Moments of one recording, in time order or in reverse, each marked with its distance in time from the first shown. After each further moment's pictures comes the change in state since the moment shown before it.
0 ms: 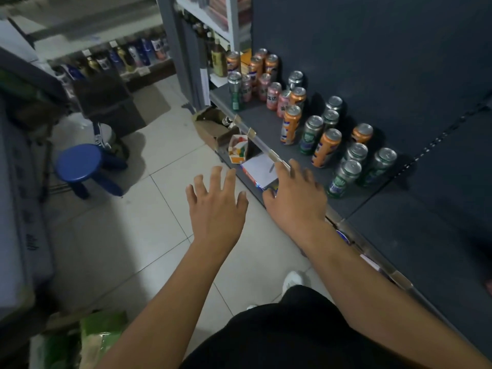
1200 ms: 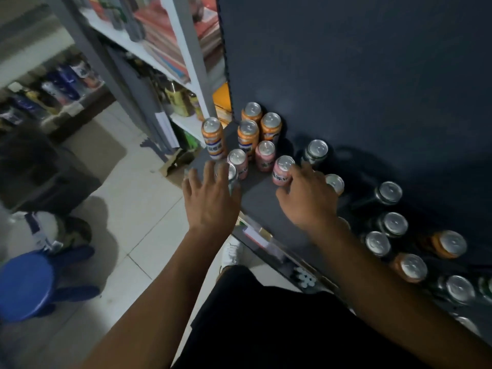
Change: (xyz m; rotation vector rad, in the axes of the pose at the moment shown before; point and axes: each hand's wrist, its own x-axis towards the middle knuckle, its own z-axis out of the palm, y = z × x) left_hand 0.570 -0.007 0.079 -0.008 -0.211 0.231; right_hand 0.523 -0.030 -0.015 0.101 -0.043 0.330
